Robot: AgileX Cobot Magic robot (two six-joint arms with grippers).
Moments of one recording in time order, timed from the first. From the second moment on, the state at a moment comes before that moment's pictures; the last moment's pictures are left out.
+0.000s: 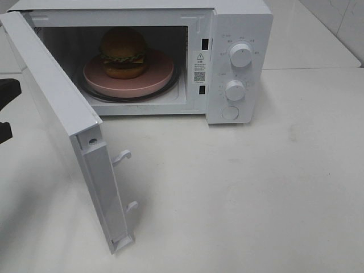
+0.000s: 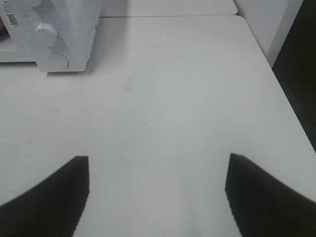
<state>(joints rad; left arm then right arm) 0.03 1.42 -0.31 0.71 -0.96 -0.31 0.05 0.00 -0.50 -0.12 1.01 0.11</state>
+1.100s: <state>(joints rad) -0.44 1.75 -0.55 0.16 -1.04 -0.14 0.05 0.00 -0.50 -0.12 1.01 0.11</state>
